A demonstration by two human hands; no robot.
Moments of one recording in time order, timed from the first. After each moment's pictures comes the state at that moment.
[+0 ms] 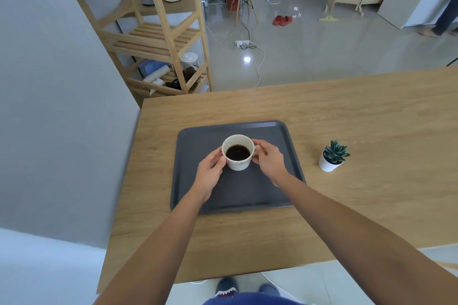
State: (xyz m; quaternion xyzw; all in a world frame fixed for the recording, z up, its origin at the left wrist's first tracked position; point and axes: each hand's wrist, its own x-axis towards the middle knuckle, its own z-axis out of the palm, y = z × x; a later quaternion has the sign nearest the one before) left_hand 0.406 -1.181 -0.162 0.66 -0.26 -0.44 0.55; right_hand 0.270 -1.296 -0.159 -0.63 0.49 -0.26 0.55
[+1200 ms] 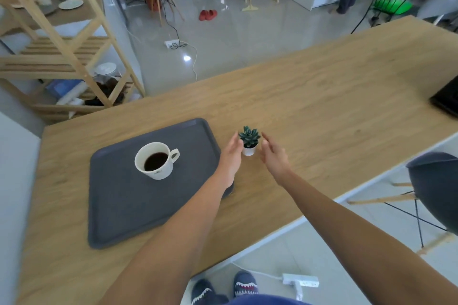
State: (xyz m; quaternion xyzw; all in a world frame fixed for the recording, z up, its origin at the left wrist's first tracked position) left_hand 0.200 -1.310 -0.155 0.60 -0.35 -0.56 0.45; right_hand 0.065 -1.338 -0.170 -0.54 0.60 -0.31 0.51
